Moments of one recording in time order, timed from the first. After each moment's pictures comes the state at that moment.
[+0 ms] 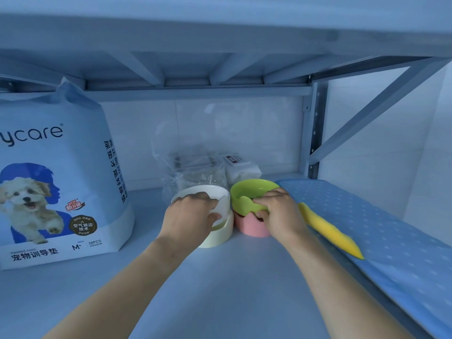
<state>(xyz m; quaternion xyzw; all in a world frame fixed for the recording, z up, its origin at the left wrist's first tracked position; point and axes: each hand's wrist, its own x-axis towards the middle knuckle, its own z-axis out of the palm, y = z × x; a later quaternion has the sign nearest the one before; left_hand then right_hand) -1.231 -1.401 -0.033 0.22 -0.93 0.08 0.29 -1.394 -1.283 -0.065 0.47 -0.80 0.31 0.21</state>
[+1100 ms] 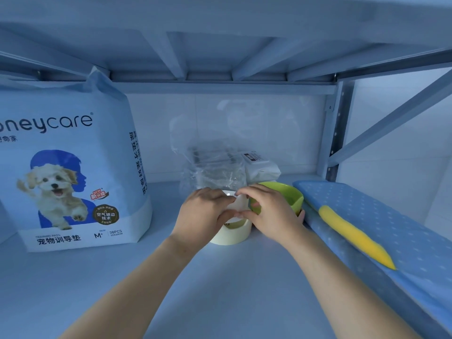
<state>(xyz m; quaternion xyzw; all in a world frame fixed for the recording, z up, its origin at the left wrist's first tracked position) -1.229 -1.439 -0.057 0.08 -0.90 0.08 0.43 -1.356 -1.320 -0.050 0.58 -0.71 0.37 0.13</state>
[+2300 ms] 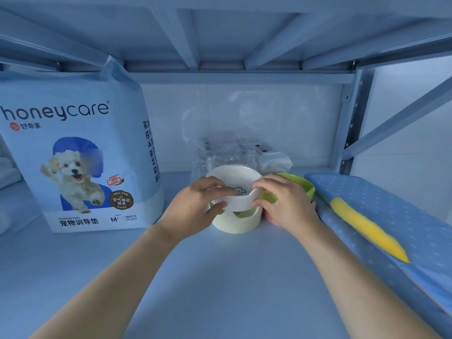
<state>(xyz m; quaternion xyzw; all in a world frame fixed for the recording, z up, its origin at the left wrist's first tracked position) -1.199 -1.463 -0.063 0.03 -0.91 -0.02 0.42 -1.365 -1.319 -0.061 0.60 -0.65 0.40 0.25</state>
